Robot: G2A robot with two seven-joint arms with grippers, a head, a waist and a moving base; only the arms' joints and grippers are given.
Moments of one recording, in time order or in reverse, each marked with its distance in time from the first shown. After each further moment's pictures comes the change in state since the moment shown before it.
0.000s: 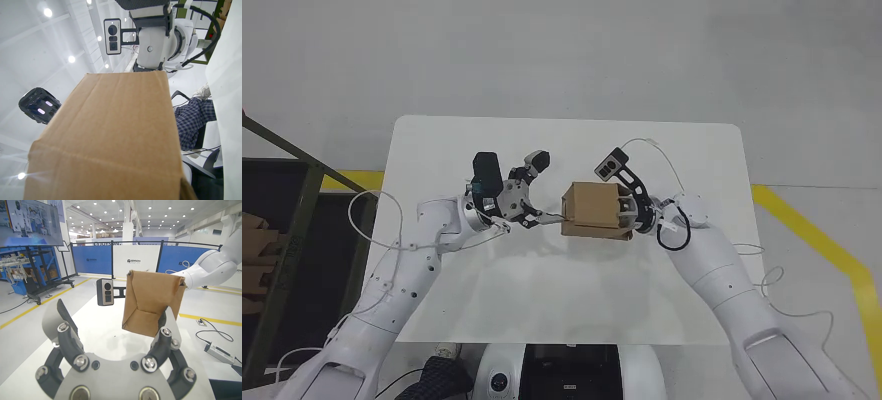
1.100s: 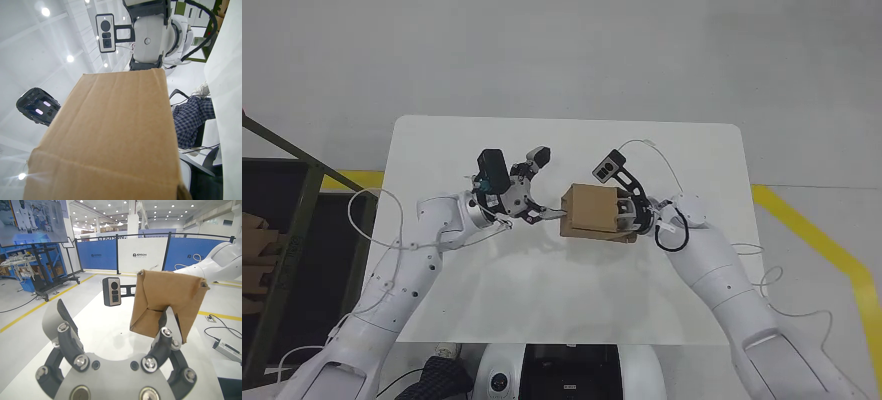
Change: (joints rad) left arm -0.007 -0.008 0.000 -0.023 0.024 0.048 -0.053; right arm 0.000 -0.002 -0.007 -0.001 -0.014 0.000 0.000
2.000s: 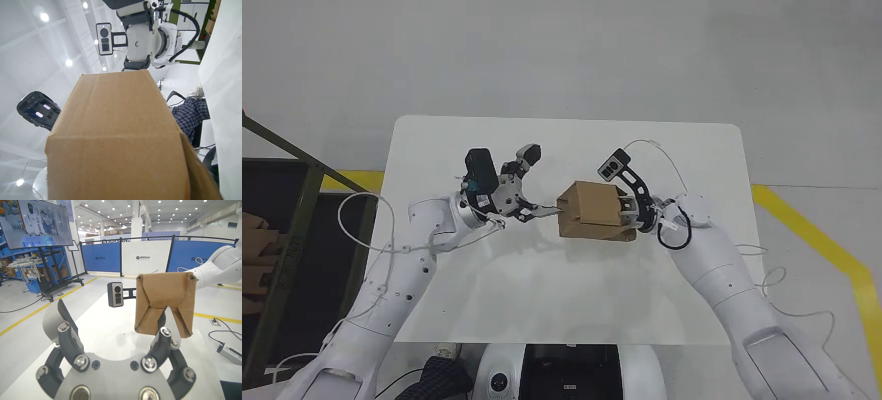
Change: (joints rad) left arm 0.043 0.010 -0.060 -0.020 -0.008 -0.007 0.022; right arm 0.004 -0.001 0.030 0.039 -0.020 0.000 0.000
